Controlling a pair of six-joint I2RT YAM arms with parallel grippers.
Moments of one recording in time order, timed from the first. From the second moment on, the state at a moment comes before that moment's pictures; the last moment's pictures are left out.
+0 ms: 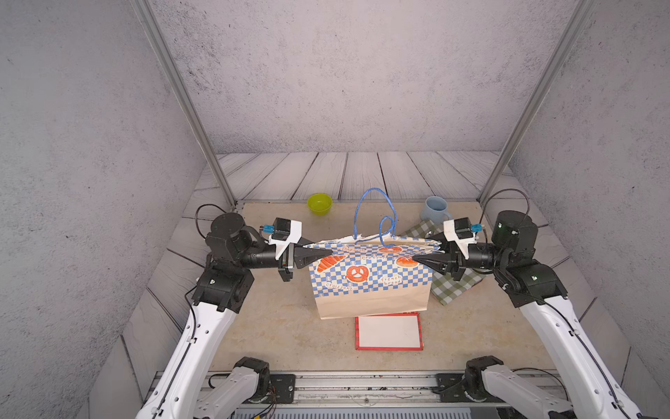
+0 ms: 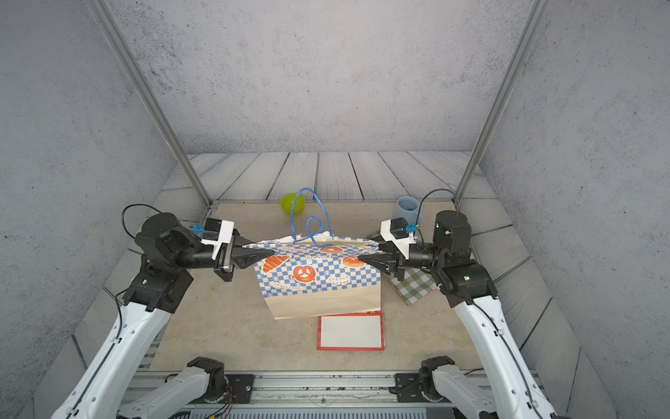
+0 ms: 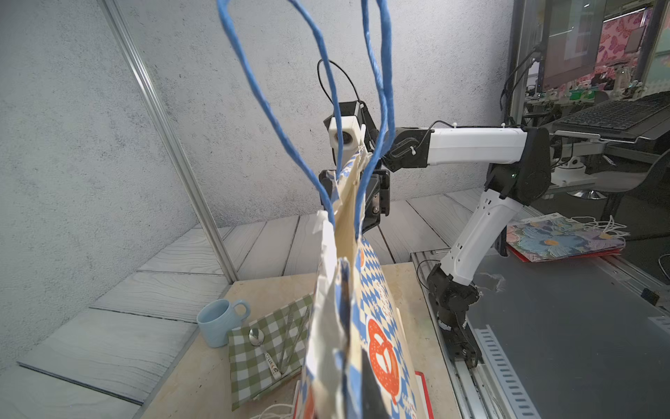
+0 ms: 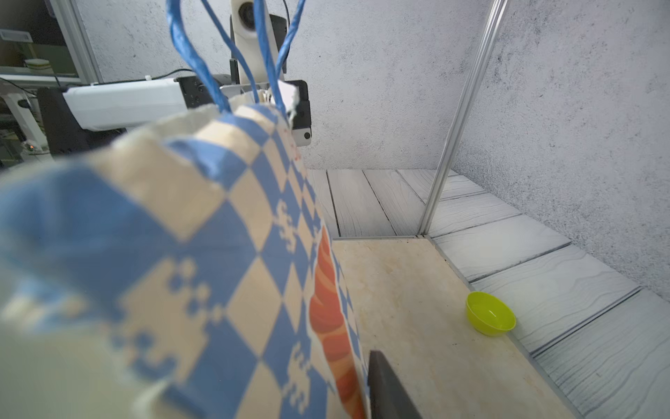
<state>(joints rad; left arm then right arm) -0.27 0.95 1.14 -0.15 1.29 0.17 0.22 0.97 1.17 -0.48 -1.19 -0.37</state>
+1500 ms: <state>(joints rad) -0.14 0.82 0.91 0.03 1.00 -0.22 0.21 0.96 1.14 -0.15 -1.16 -0.13</state>
